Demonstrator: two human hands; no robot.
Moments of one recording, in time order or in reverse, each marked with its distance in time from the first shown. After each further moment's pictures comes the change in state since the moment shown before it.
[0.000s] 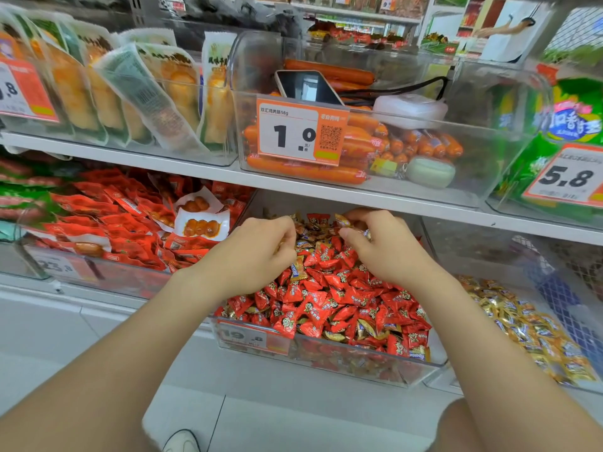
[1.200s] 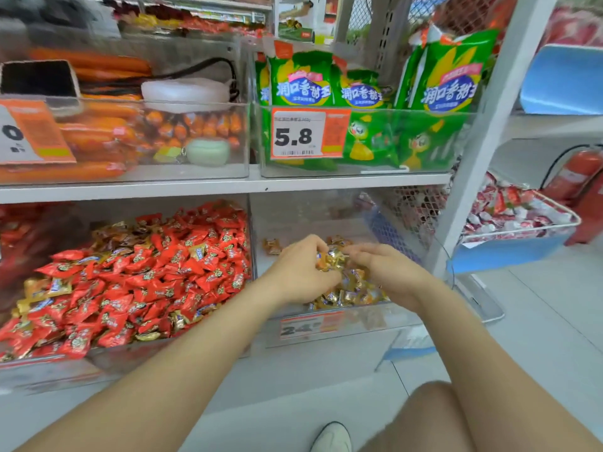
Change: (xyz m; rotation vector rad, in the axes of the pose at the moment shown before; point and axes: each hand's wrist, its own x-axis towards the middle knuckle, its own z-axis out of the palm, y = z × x) left_hand 0.081 0.265 0.182 -0.297 -0.315 0.004; right_hand -0.180 0.210 -0.112 0.679 0.033 0.742
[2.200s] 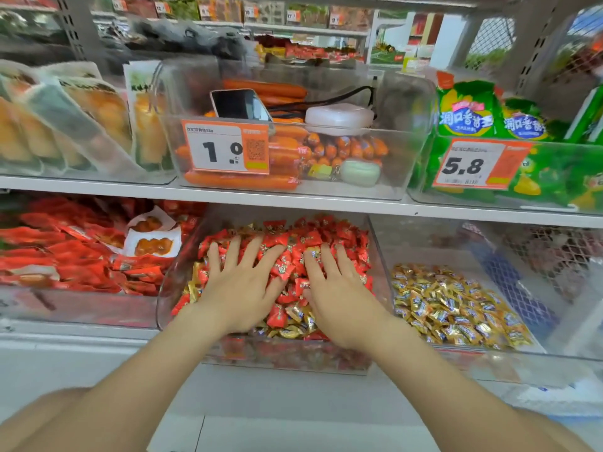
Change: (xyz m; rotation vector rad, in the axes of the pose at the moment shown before) left_hand -0.118 -0.199 -0.144 0.677 0.238 -0.215; right_hand -0.012 -0.075 0.251 -1.300 -0.027 -0.740
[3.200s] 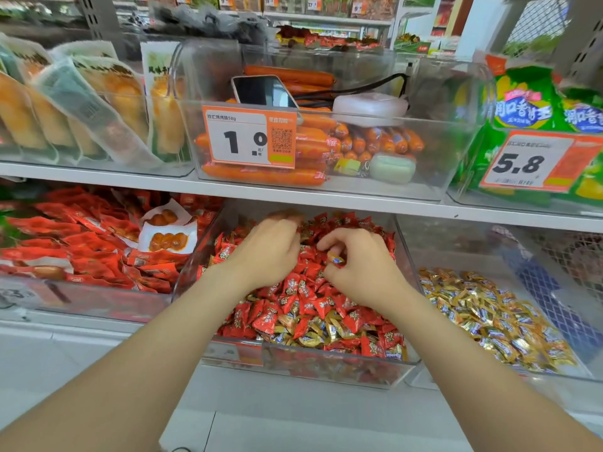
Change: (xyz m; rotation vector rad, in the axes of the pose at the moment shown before) left_hand 0.059 -0.008 -0.025 -0.298 0.146 0.118; right_hand 0.047 0.012 -0.033 0.606 0.240 0.129
